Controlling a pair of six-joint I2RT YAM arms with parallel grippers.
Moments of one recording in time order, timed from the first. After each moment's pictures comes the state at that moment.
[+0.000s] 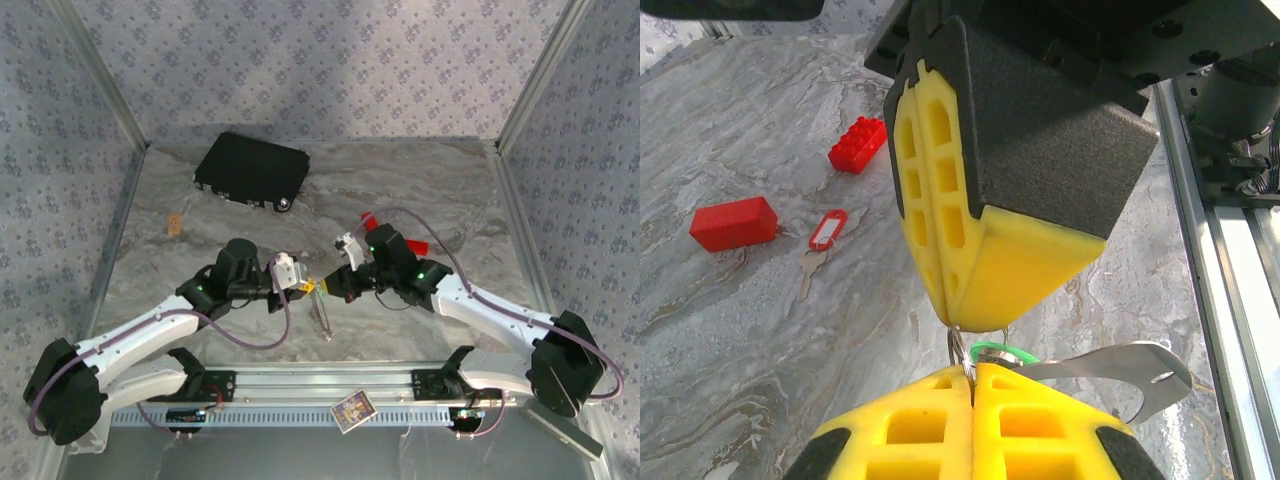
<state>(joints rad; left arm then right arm) -0.76 1.01 0.56 -0.03 0.55 0.38 0.77 1.18 0.74 -0.19 -0.55 0.40</state>
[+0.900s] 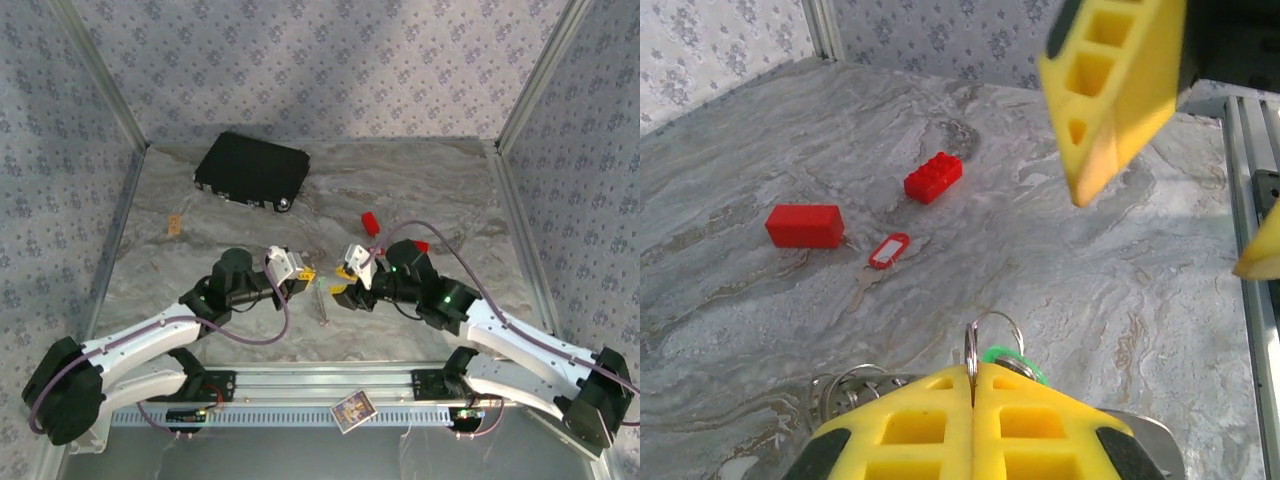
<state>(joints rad) -0.78 1.00 0.44 0.27 0.40 0.12 0.85 0.91 0.65 -0.20 -0.30 -0.15</state>
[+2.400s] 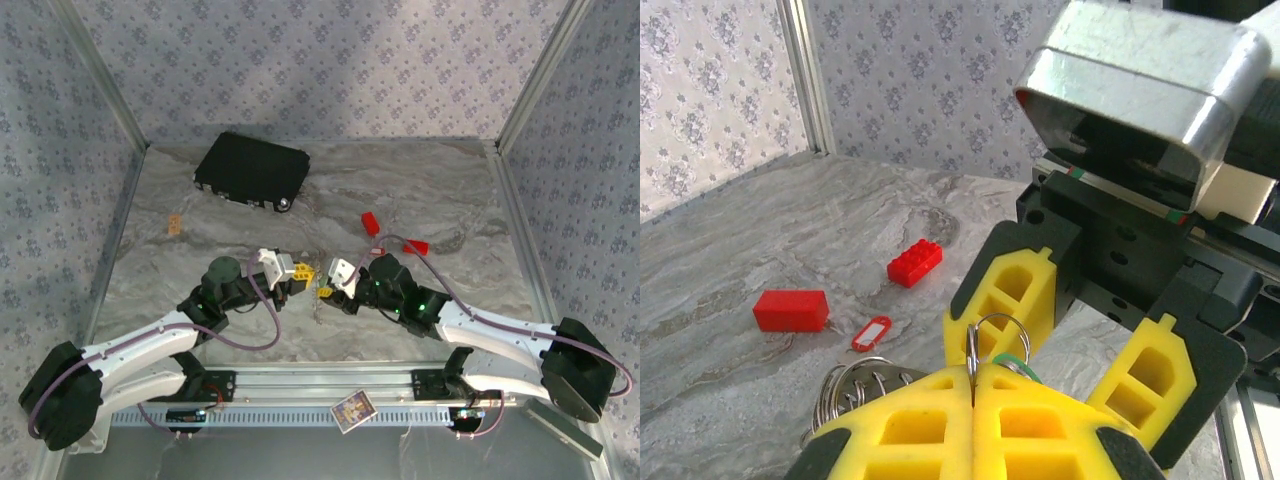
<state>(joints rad) -0.78 0.96 0.35 0.52 0.46 0.03 0.93 1.08 0.51 0.21 -0.20 -0.26</state>
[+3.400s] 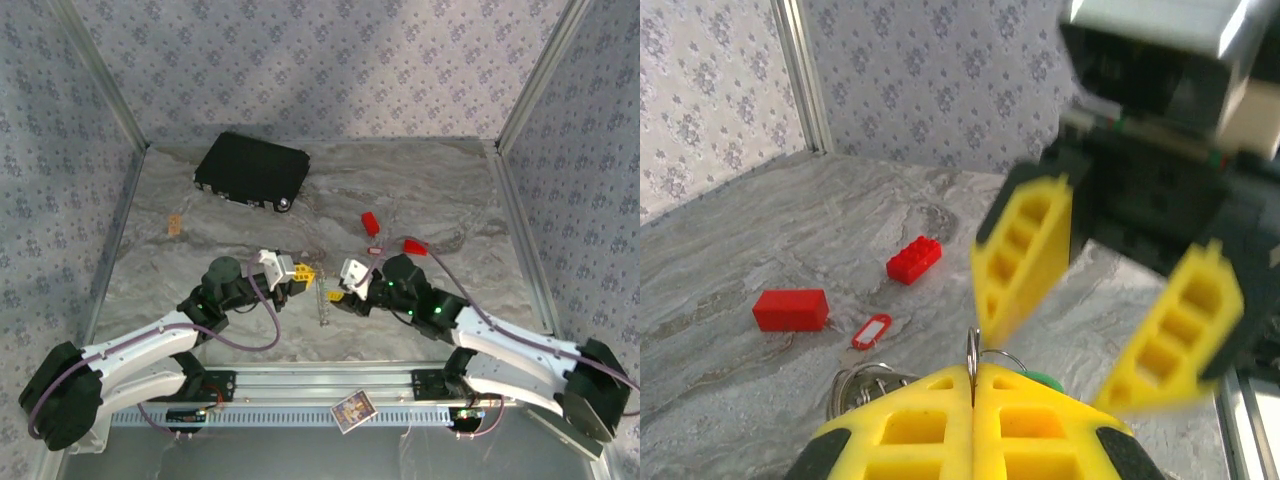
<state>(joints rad) -0.78 0.96 0.35 0.50 0.46 0.07 0.88 0.89 0.50 0.02 -0.22 -0.29</state>
